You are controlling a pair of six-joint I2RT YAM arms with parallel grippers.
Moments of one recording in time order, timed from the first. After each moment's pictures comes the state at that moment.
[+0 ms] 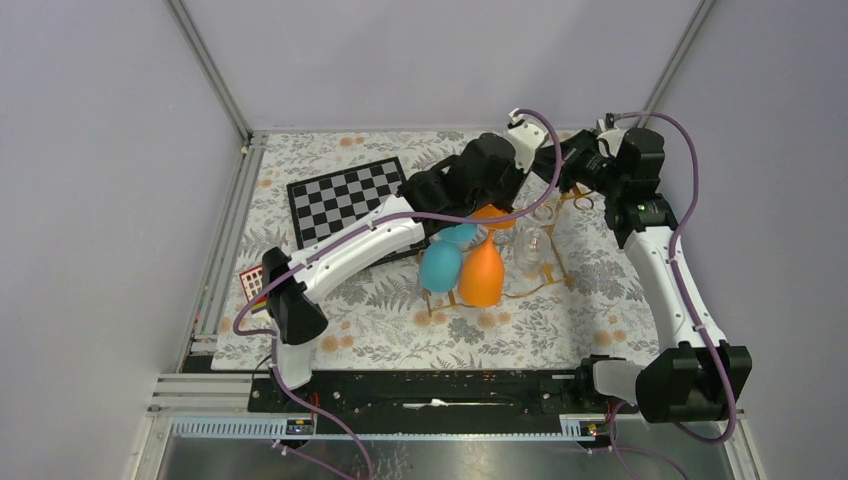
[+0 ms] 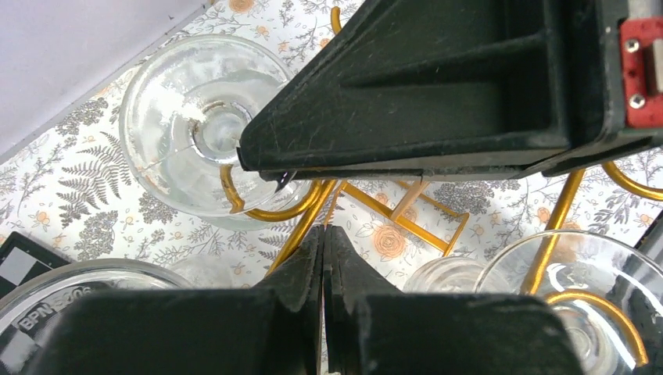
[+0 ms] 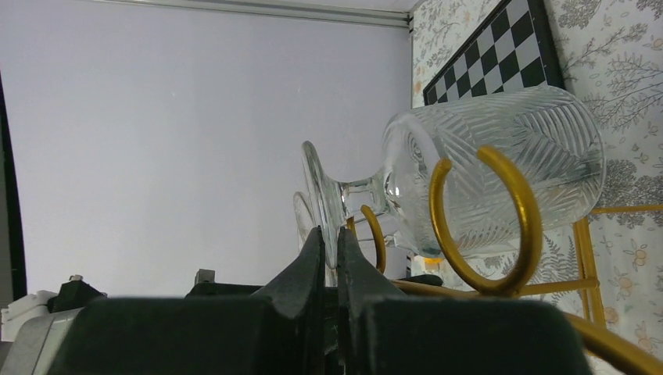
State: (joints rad) left arm -1.00 1.90 2.03 -0.55 -0.20 -0.11; right arm 0.03 1.23 1.14 -0.13 -0.73 1.25
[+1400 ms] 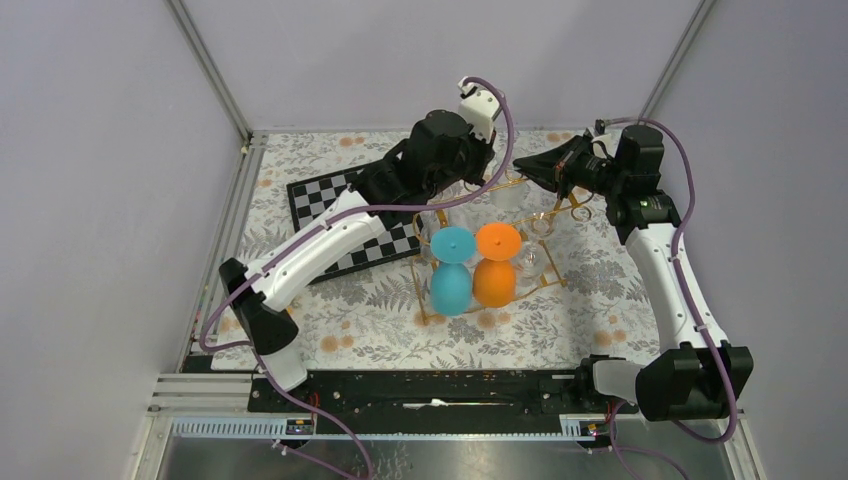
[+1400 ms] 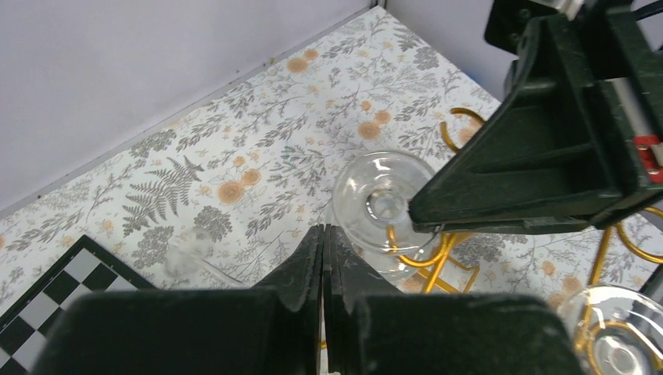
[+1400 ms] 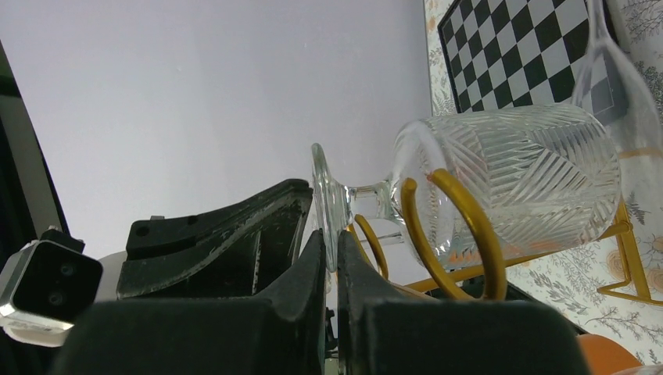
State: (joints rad) left arm -0.91 1.73 1.94 -0.47 -0.20 -0.12; right arm 0.04 1.24 1.20 -0.25 -0.83 1.34
